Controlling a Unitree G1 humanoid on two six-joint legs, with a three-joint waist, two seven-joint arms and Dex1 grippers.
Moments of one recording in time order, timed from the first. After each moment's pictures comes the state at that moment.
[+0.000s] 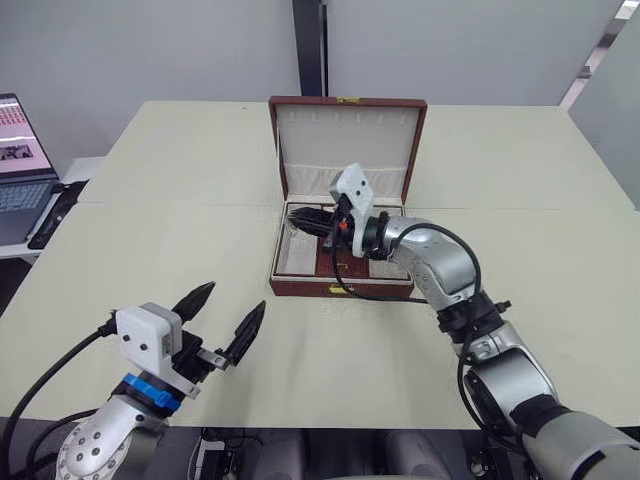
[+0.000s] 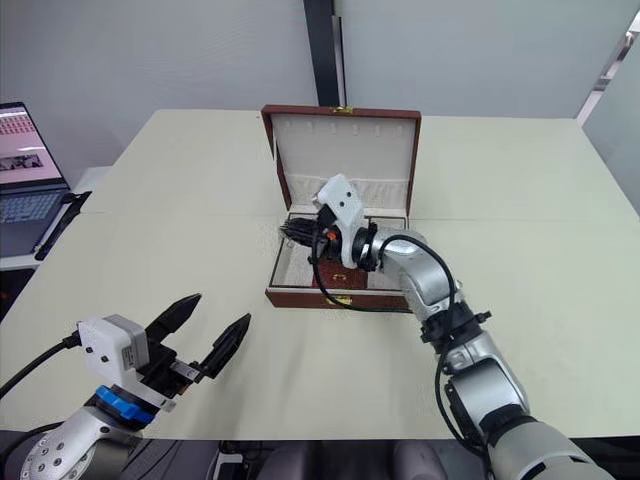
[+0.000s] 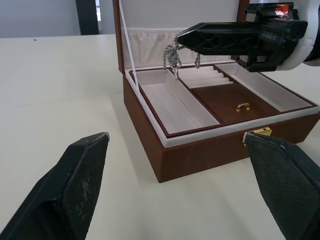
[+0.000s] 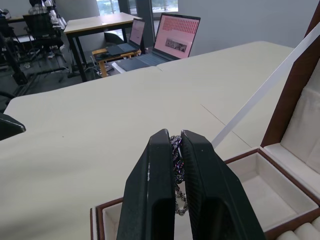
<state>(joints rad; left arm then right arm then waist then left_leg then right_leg) 0.49 0.36 0.30 -0.83 -0.52 0.34 -0.44 -0.83 -0.12 0.28 0.26 0.31 0.41 0.73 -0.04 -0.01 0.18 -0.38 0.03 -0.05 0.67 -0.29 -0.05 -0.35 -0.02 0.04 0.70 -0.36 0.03</state>
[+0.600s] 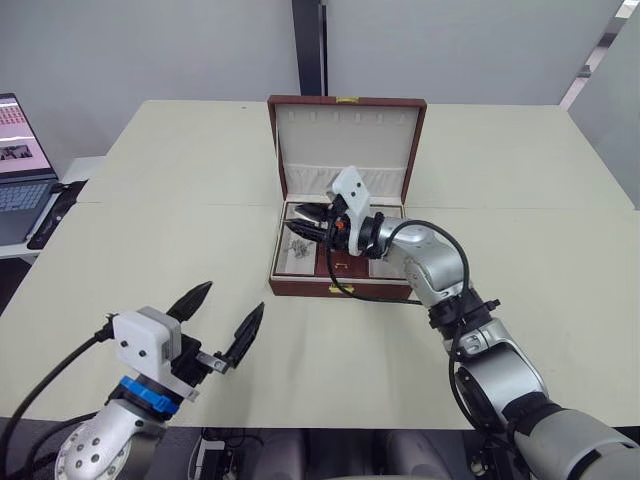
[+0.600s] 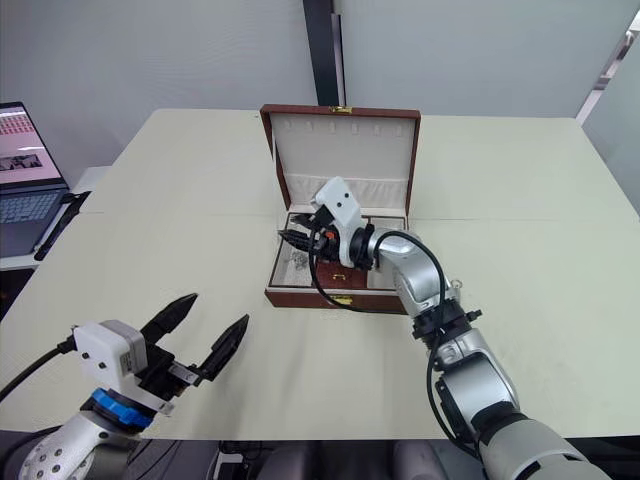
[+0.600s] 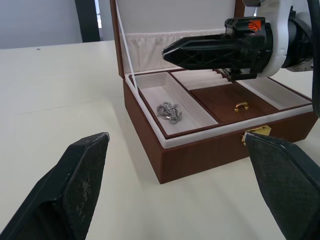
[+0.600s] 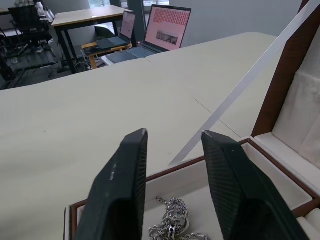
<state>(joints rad) 0.48 0.39 0.30 -0.82 -0.51 0.30 -0.44 -0.84 -0.08 0.23 0.35 0.25 0.36 0.74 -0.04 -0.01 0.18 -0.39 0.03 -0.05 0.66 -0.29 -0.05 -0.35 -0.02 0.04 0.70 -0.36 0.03</state>
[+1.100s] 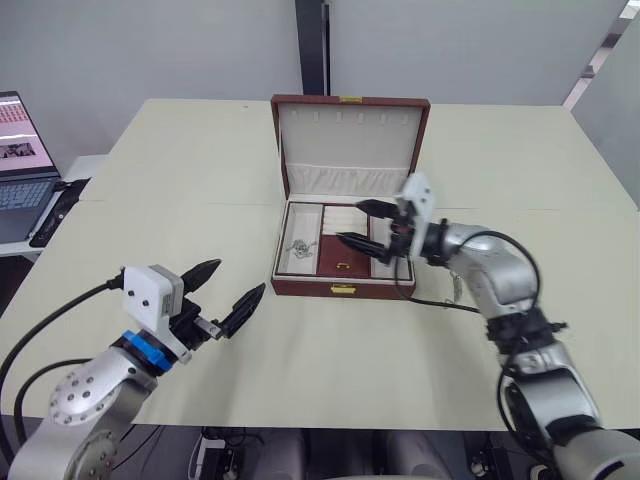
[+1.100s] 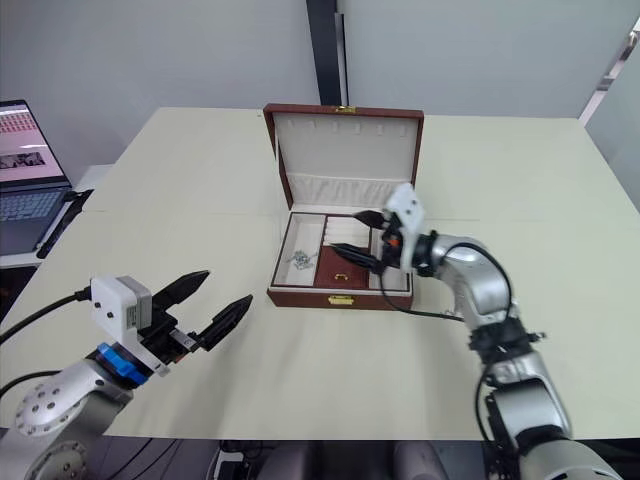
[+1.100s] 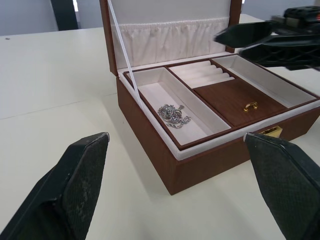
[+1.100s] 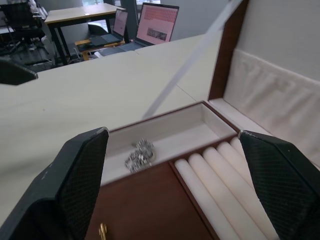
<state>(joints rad) 0.24 0.61 0.35 -0.65 -0.66 0.47 -0.53 -0.63 -0.40 0.10 0.10 0.37 0.42 0.94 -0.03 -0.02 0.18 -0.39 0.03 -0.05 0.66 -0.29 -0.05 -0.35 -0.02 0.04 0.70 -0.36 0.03</state>
